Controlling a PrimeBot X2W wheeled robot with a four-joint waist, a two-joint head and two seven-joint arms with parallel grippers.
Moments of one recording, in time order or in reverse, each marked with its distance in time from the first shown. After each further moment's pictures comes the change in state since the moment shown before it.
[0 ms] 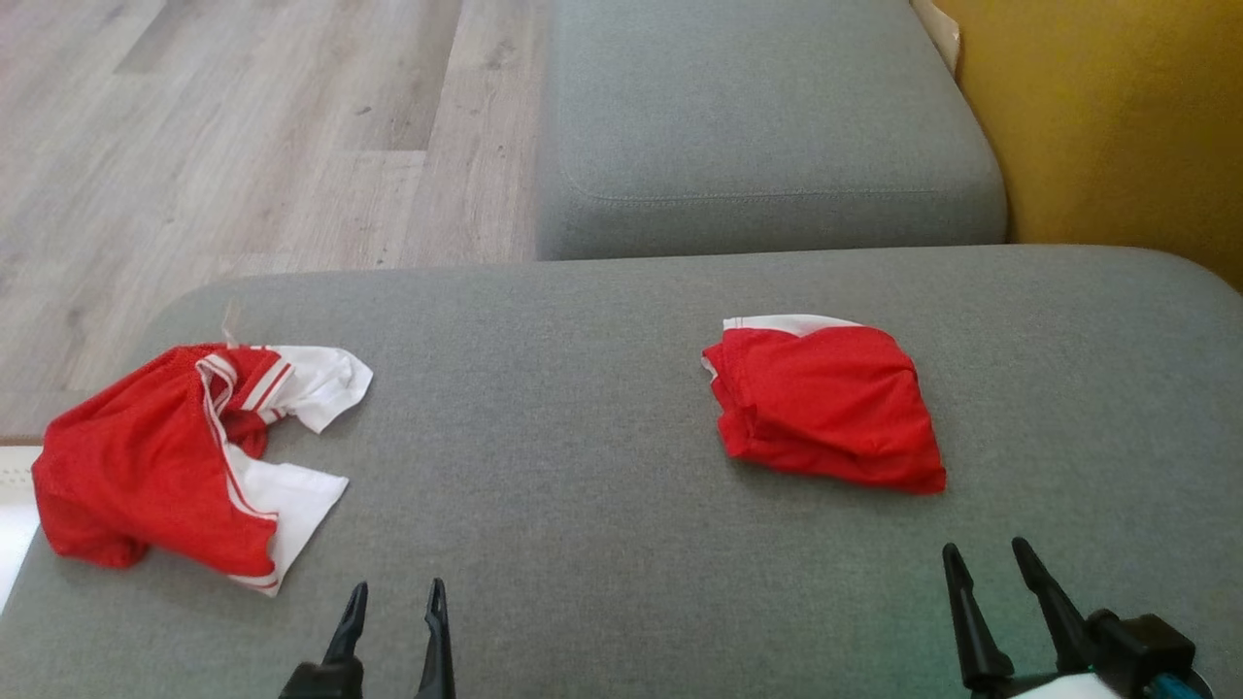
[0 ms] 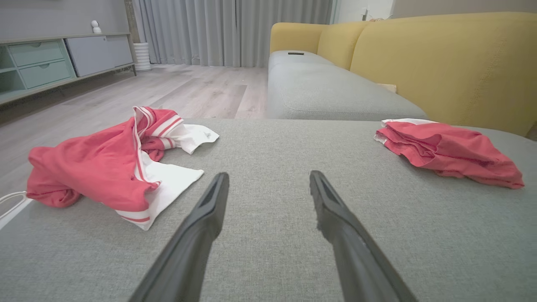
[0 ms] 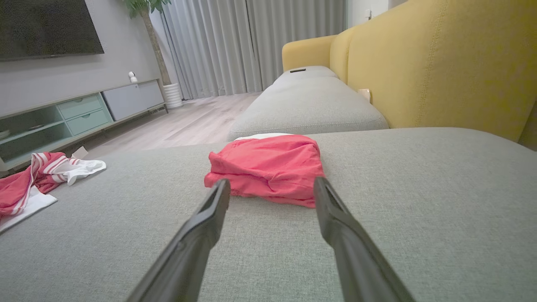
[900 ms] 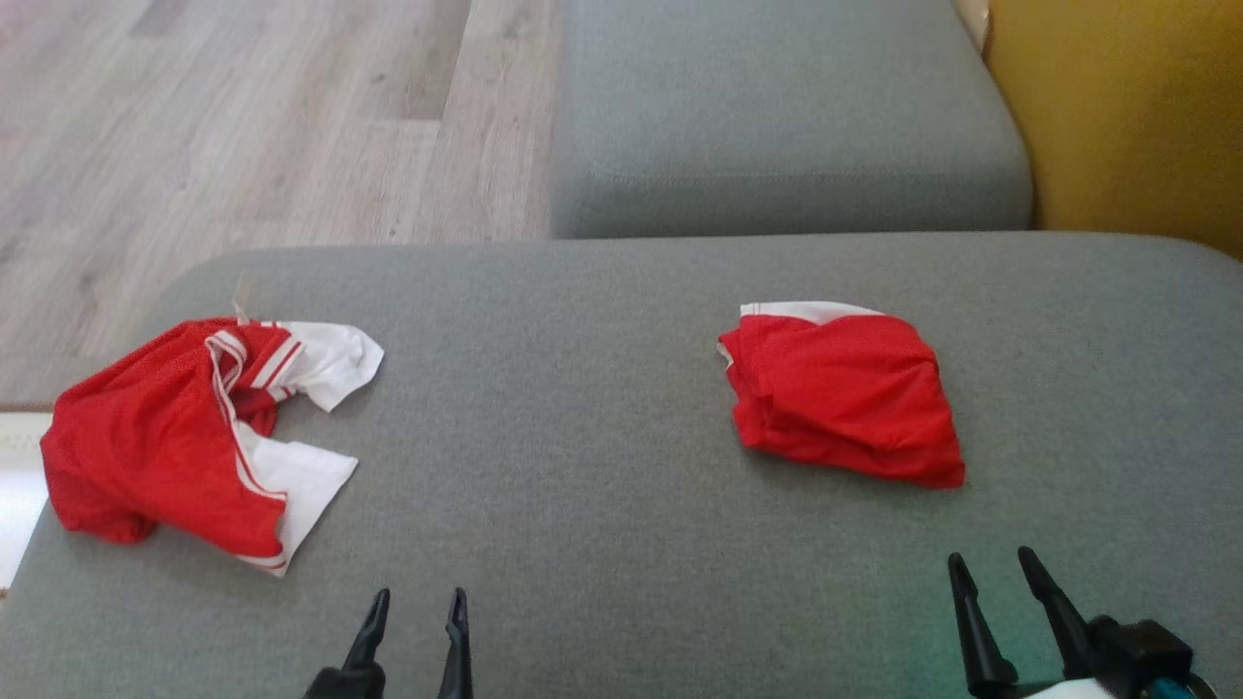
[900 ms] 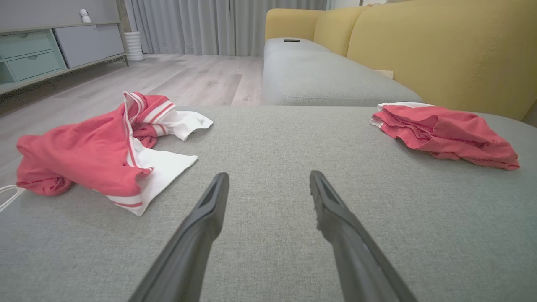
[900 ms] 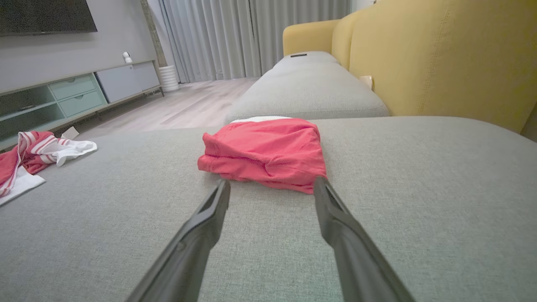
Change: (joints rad) left arm 0.004 0.000 -0.022 0.010 0.018 -0.016 0.000; right arm 0.001 0.012 -0.028 0.028 -0.044 0.000 0.000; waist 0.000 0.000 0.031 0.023
